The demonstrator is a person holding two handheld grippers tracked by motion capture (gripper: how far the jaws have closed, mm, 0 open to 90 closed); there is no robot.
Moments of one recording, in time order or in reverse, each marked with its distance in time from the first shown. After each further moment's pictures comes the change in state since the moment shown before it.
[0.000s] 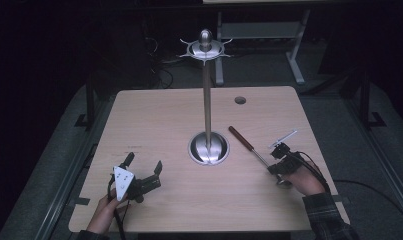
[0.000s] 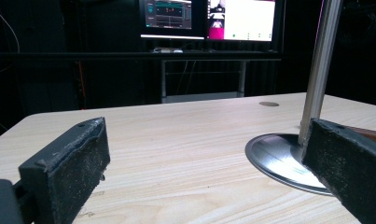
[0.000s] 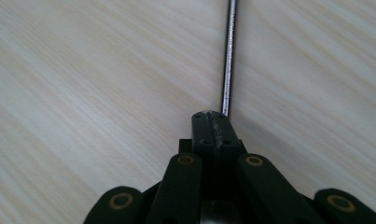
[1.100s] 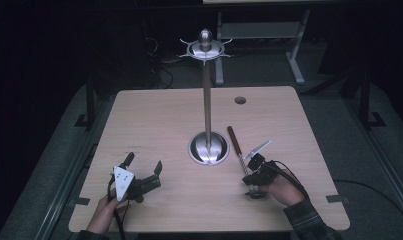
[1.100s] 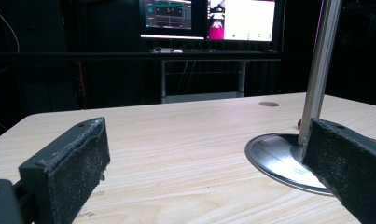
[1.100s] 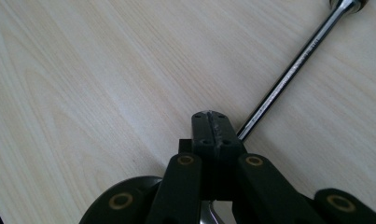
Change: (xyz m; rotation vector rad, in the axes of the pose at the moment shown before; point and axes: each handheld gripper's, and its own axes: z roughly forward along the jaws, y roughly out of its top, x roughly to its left) left arm 0.000 0.000 0.000 -0.001 -0.001 -0.001; right arm 0.067 0.014 0.018 -0.032 0.155 -0.155
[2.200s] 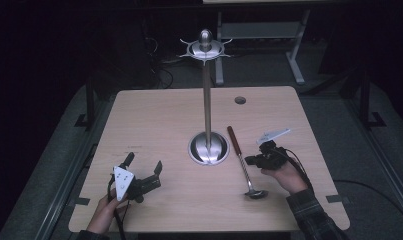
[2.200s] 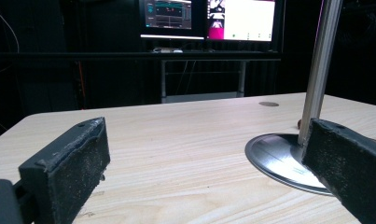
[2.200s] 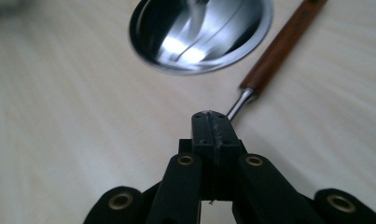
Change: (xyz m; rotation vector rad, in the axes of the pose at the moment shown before) left arm 0.000 0.000 0.000 0.000 0.000 0.000; right arm -0.033 0.005 -0.021 -0.255 0.021 0.034
